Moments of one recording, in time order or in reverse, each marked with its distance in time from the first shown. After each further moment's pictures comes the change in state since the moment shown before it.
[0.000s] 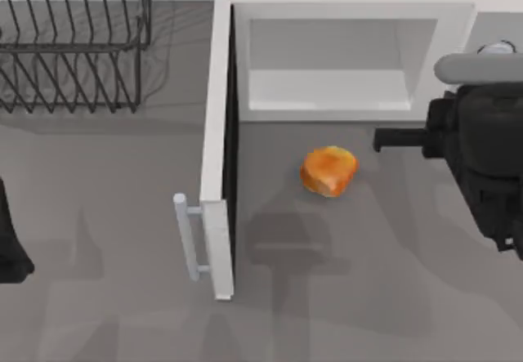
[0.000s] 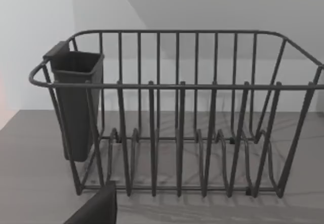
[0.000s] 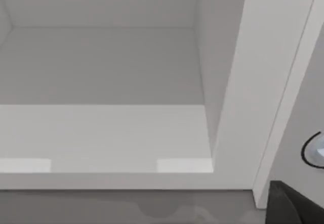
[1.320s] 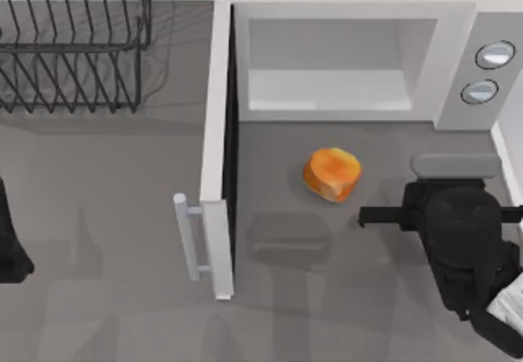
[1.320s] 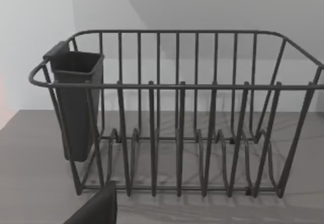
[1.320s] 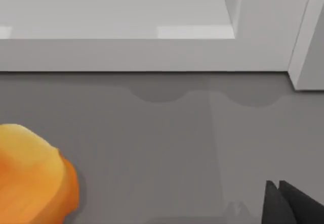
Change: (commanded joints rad) left arm 0.000 0.000 0.000 0.000 0.000 0.000; right arm 0.000 0.534 -0.192 0.745 0.005 0.002
